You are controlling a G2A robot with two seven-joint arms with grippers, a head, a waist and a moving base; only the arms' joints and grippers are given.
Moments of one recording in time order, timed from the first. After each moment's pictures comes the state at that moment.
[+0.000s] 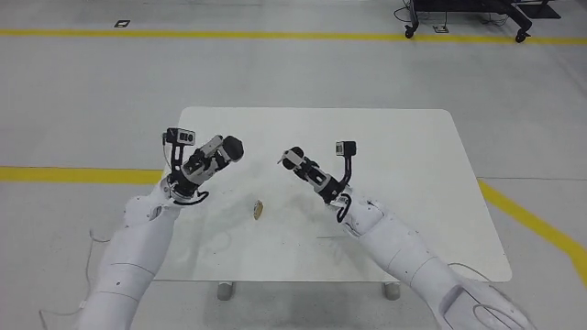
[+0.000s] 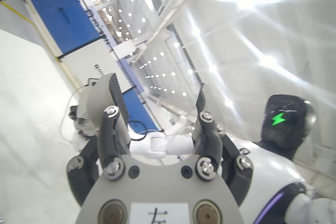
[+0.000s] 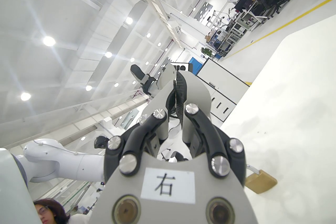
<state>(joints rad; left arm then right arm) 1.12 -1.18 -1.27 -1.09 -0.77 -0.72 -1.10 -0.95 -1.39 0.67 -0.82 0.34 -1.01 0.20</state>
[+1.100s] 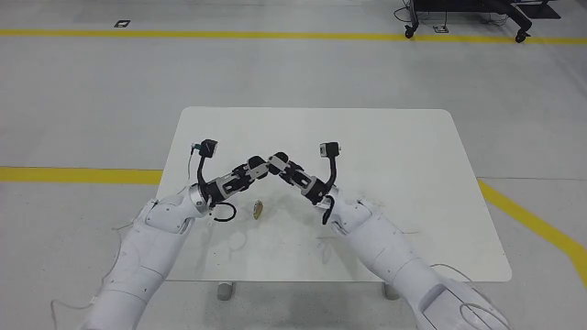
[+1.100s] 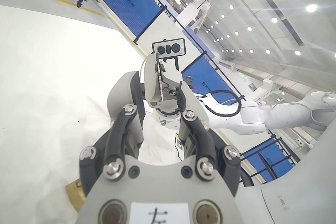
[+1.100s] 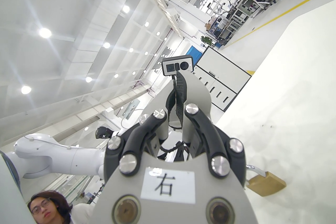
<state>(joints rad) 1.10 -1.19 -1.15 -1.06 -0.12 -0.95 -0.72 -0.96 -1.52 0.82 -0.71 0.15 -1.01 0.28</state>
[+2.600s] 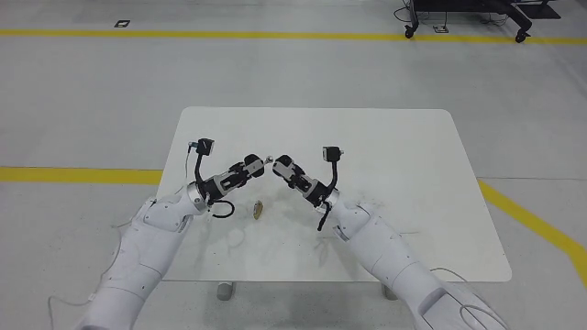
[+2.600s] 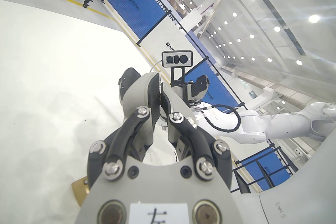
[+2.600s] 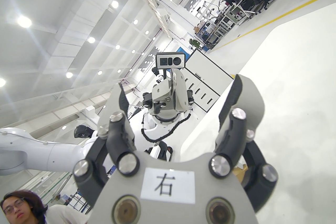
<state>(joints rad) 1.08 -1.18 -1.12 -1.03 -0.15 -0.92 -0.69 -0.99 -1.52 0.86 -0.71 -0.06 -1.01 0.13</state>
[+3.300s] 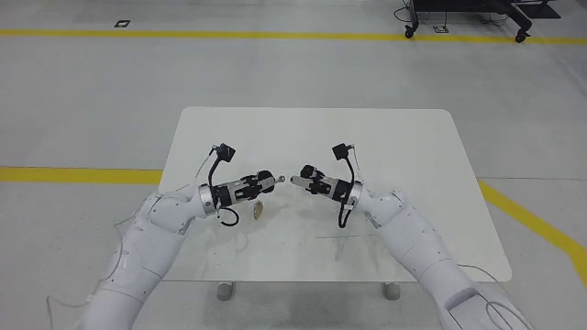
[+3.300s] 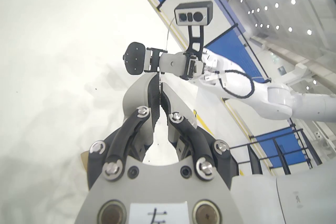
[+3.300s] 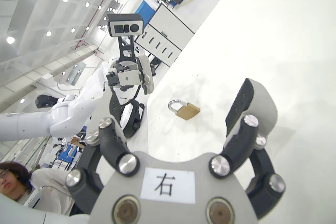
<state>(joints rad) 1.09 -1.16 -1.09 -1.16 0.06 -0.76 -0.82 -1.03 -1.38 1.04 -0.86 -0.17 -0.83 0.59</state>
